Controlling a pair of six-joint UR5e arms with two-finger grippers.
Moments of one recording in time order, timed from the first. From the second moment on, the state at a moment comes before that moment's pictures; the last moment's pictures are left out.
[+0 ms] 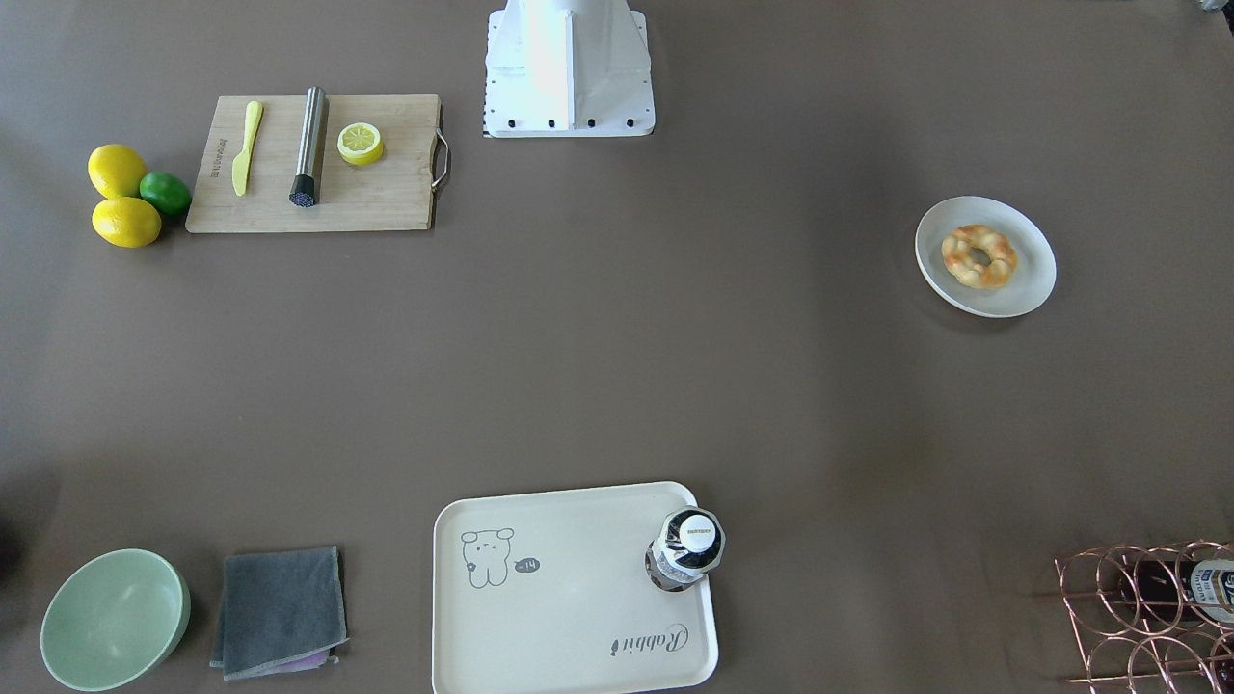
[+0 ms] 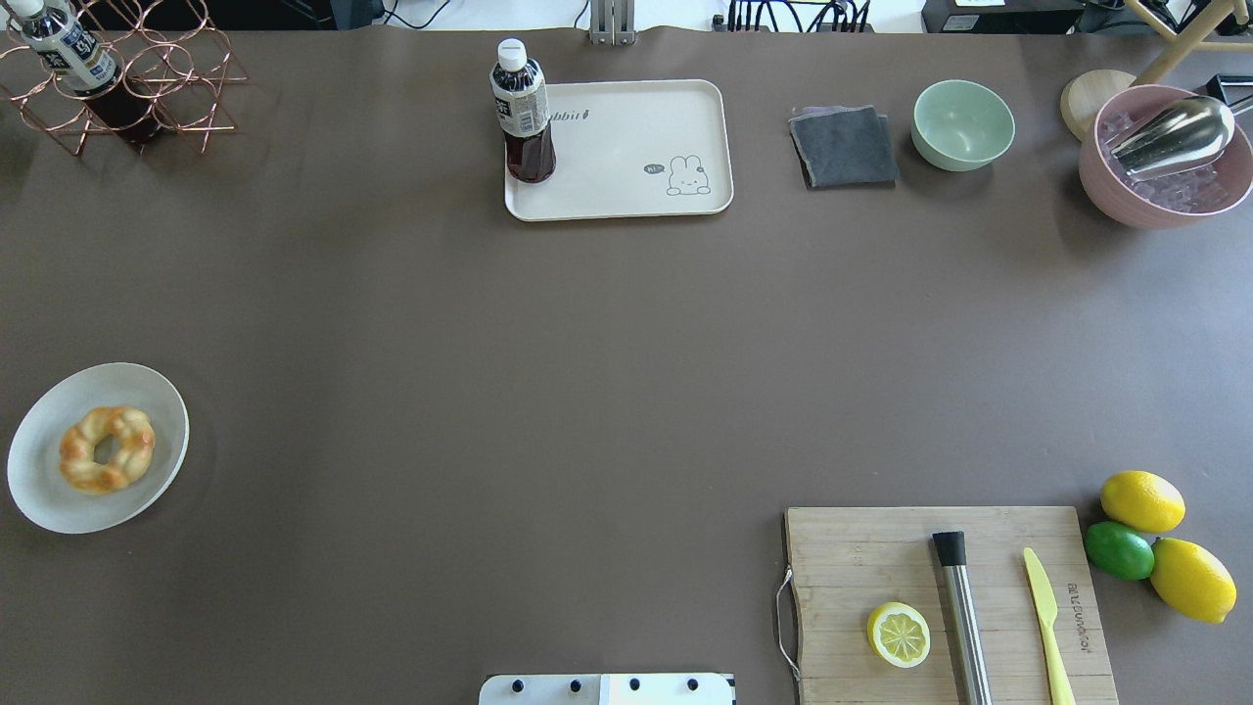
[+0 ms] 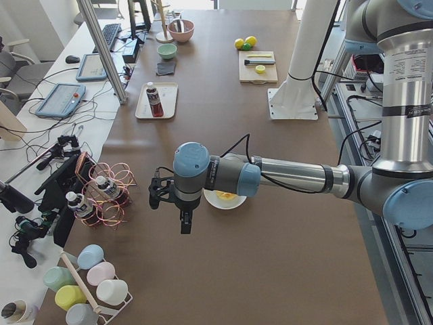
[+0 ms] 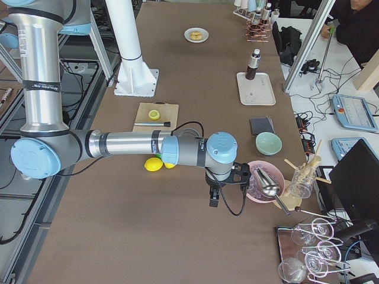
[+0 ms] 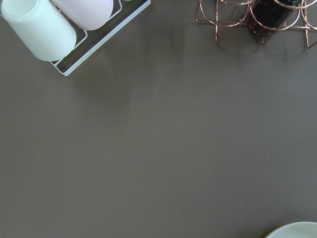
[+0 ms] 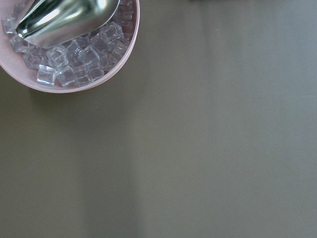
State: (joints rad) left arm -1.63 -1.50 -1.75 -1.65 -2.35 -0.18; right arm 1.64 -1.57 1.66 -1.68 2.36 0.03
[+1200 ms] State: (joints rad) left arm -1.63 -1.51 -1.69 -1.74 -2.34 -0.18; right arm 1.64 -1.55 1.67 -1.68 2.35 0.05
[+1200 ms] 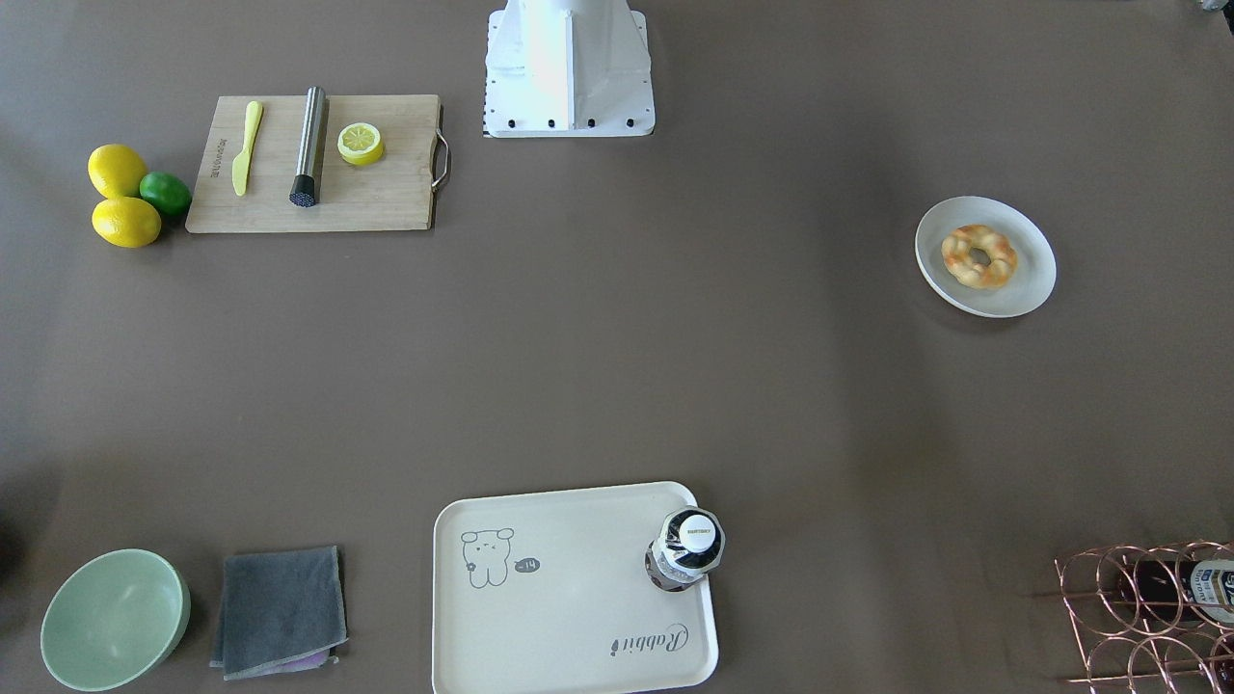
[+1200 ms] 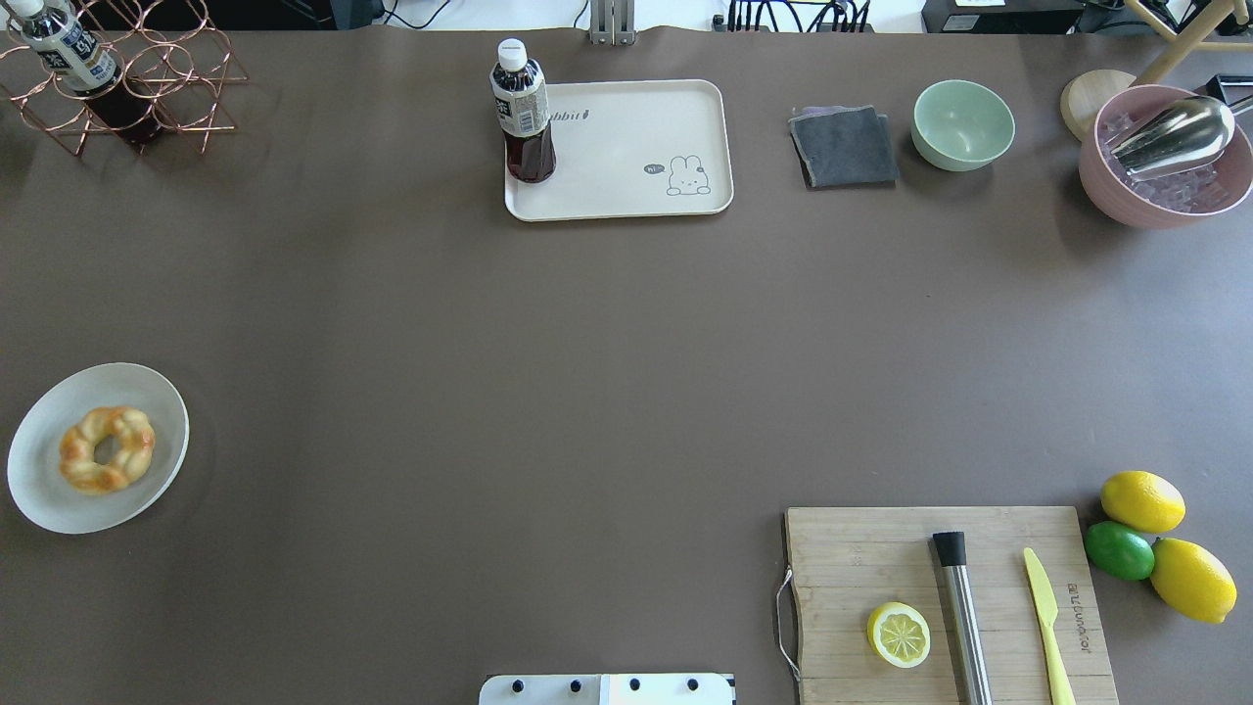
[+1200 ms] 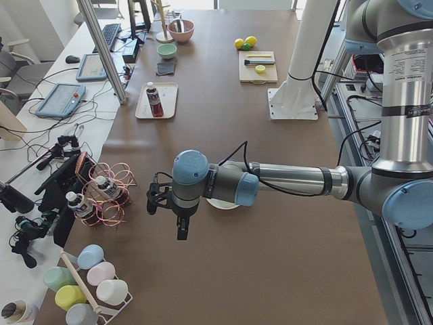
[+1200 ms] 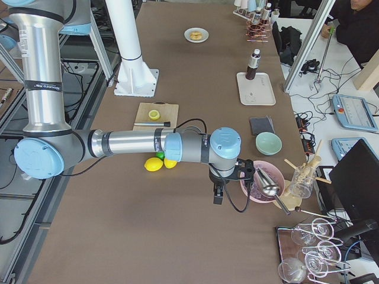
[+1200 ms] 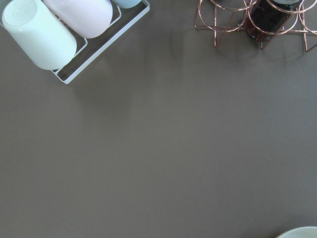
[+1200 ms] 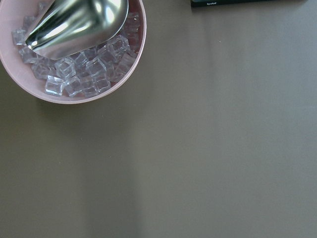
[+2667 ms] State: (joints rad) left arm -1.63 -1.50 -1.63 -1.76 -2.34 -0.12; right arm 1.63 -1.53 1.65 -1.68 2.35 0.05
